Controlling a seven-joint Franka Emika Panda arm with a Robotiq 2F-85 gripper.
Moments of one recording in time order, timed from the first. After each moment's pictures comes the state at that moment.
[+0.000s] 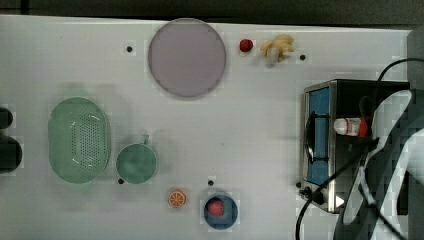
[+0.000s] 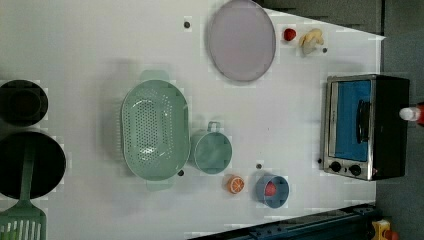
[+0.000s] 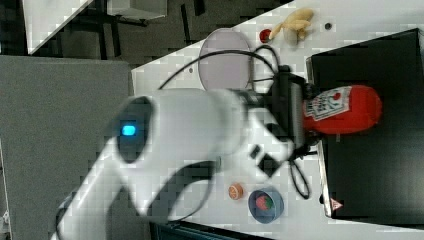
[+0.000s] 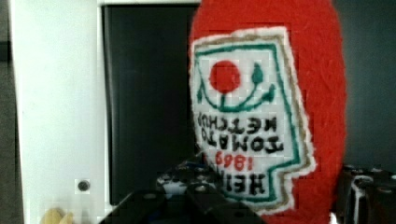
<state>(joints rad) -0.09 0.32 -0.61 -1.66 0.11 0.40 0.11</state>
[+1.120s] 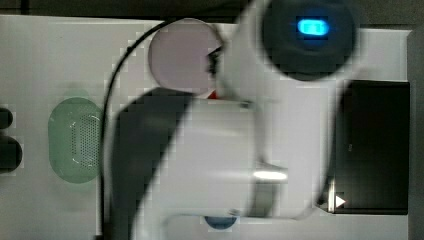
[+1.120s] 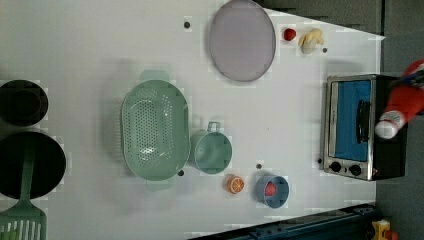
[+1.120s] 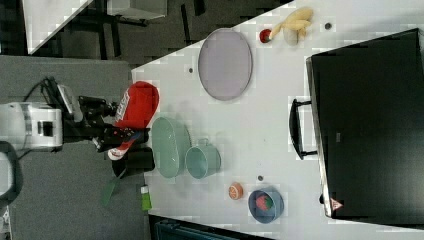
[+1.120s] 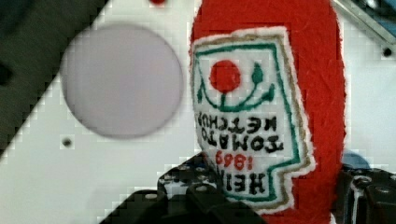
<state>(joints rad) 0.12 0.00 -0.15 -1.68 0.05 0.09 0.12</state>
